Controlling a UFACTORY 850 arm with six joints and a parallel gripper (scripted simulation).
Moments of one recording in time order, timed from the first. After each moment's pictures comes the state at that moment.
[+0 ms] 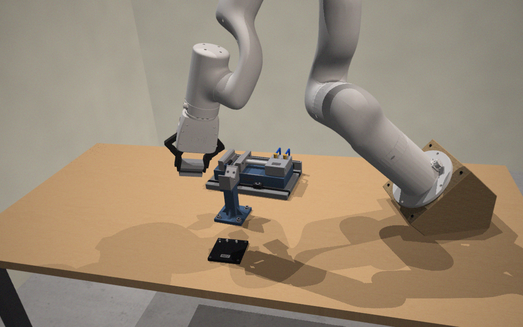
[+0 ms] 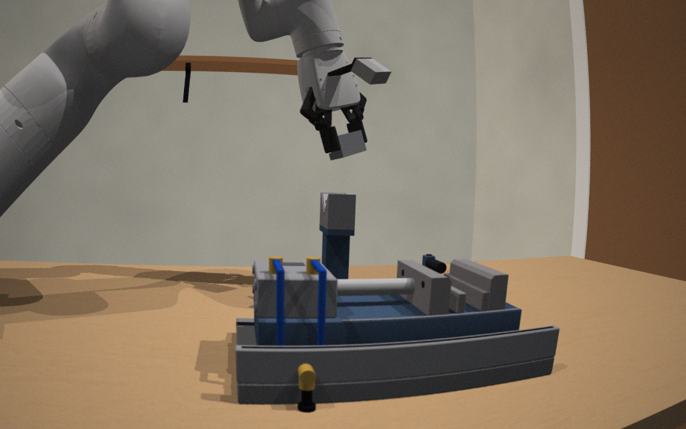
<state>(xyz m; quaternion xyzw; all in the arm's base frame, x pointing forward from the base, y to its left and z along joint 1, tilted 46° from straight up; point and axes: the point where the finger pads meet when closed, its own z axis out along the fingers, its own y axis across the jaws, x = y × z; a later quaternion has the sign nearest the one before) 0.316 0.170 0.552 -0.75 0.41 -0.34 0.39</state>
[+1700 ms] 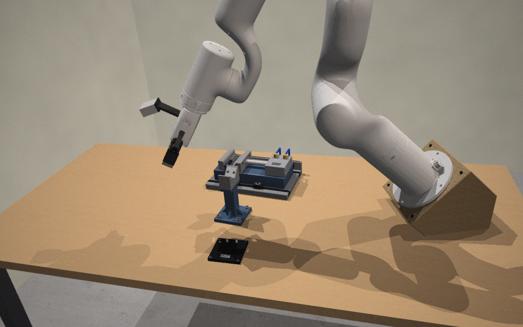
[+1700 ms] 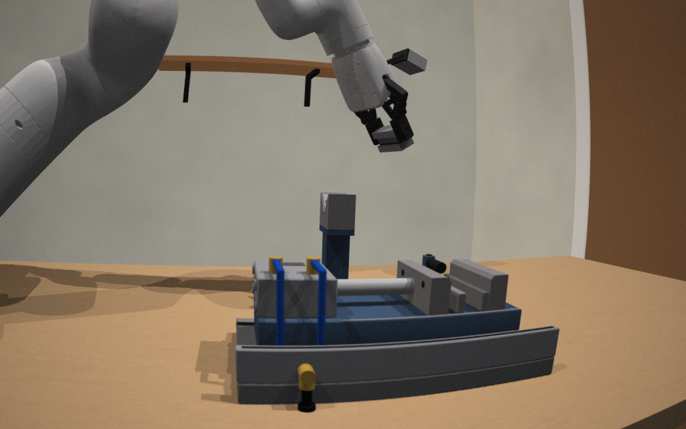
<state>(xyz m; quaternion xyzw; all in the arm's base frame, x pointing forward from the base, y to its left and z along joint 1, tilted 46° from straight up) 0.365 0.133 0.599 -0.78 -0.13 -0.60 0.14</state>
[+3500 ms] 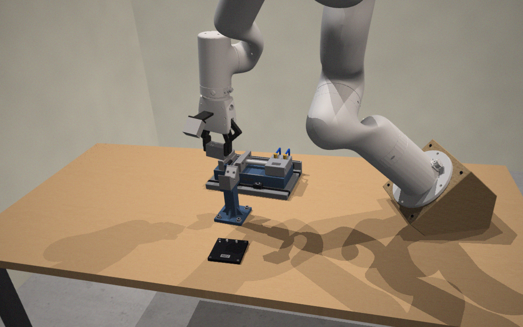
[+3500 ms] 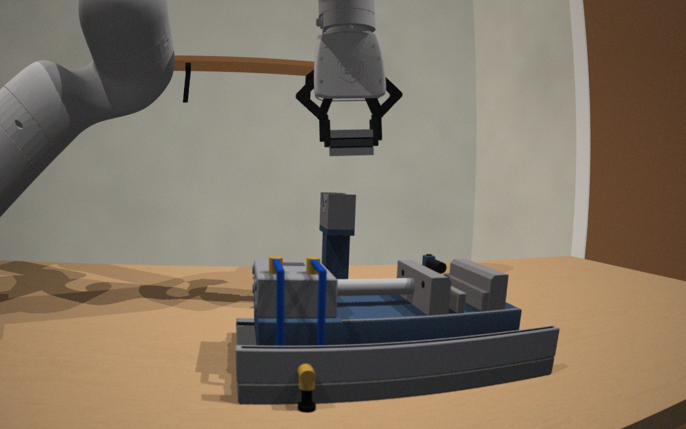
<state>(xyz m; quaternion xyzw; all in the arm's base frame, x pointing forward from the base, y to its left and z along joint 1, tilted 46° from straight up) 0.324 0.060 0.500 -0.67 -0.61 -0.41 -0.11</state>
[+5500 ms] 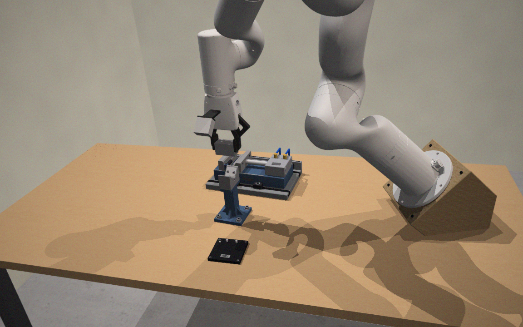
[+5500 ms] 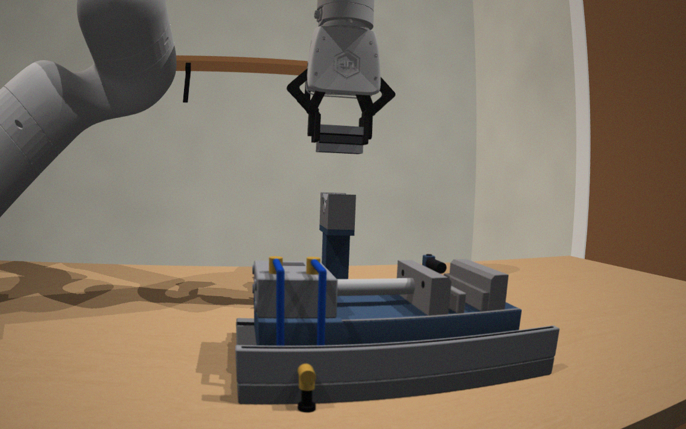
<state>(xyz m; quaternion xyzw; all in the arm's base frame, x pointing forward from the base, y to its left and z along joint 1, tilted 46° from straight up) 0.310 0.044 0.483 -0.64 -0.66 -0.37 -0.12</state>
